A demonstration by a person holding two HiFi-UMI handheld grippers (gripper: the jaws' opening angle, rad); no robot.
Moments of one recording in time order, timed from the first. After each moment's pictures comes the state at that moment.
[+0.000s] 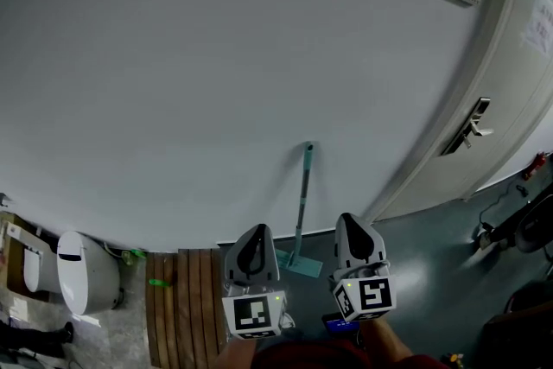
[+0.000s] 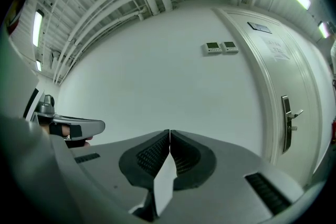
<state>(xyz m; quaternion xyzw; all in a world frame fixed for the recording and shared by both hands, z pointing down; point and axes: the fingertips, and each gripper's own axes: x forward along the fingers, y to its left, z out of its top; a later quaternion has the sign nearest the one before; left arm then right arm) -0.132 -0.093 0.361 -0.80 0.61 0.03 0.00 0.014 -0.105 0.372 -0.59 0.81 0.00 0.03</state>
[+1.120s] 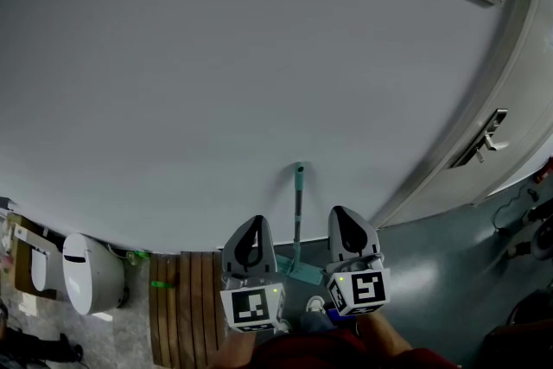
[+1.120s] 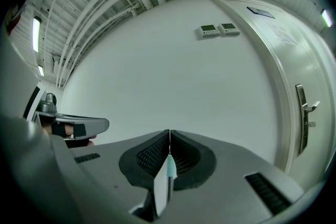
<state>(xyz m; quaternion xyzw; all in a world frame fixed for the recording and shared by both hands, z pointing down) -0.085 -0.195 0.366 -0.78 0.62 0.02 0.01 0.050 -0.211 0.384 -0.57 0.82 -0.01 0.03</state>
